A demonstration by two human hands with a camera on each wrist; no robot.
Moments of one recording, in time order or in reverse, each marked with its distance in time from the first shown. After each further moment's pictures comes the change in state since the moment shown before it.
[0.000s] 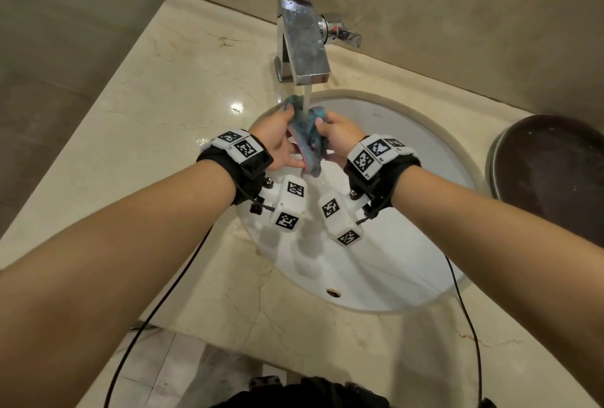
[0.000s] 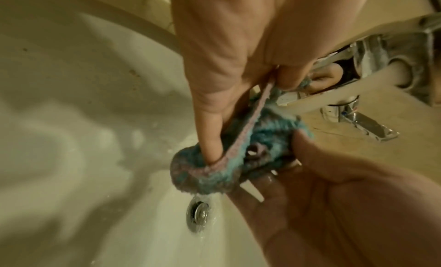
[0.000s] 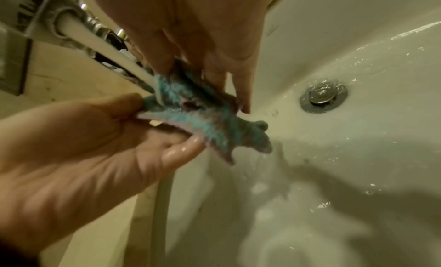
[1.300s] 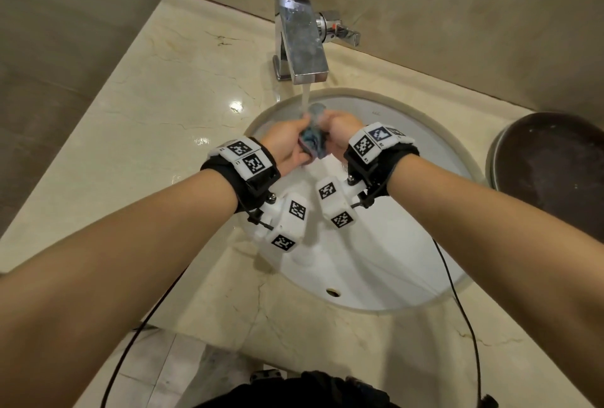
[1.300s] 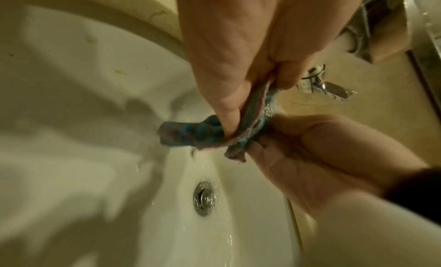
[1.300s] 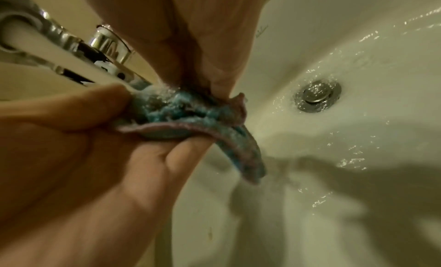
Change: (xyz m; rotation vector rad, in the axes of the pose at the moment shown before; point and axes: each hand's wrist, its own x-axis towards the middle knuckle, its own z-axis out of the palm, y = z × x) left_hand -0.005 -0.012 0.014 -0.012 -0.033 0.090; right_hand 0.006 -0.011 -0.004 0.079 0.024 0.134
